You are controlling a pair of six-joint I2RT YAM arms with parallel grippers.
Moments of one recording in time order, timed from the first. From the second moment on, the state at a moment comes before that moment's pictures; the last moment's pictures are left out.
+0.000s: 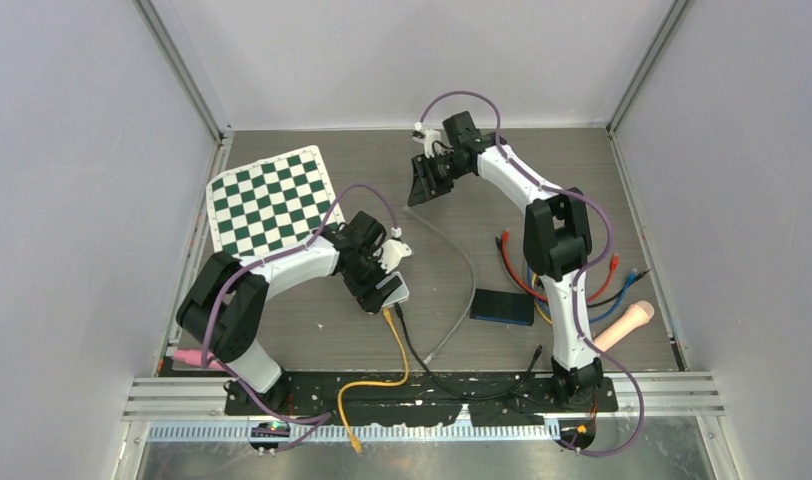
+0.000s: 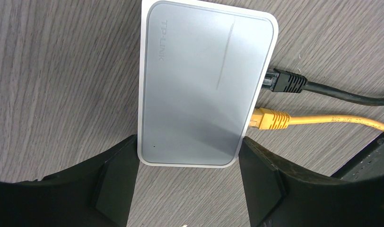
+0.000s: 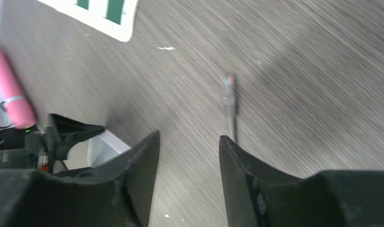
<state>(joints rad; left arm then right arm) -0.62 1.62 0.95 -0.59 0.24 0.34 0.41 2.26 1.98 -0.70 -0.66 0.01</state>
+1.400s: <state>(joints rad) -0.62 1.62 0.95 -0.59 0.24 0.34 0.73 1.64 0.49 0.55 -0.39 1.08</state>
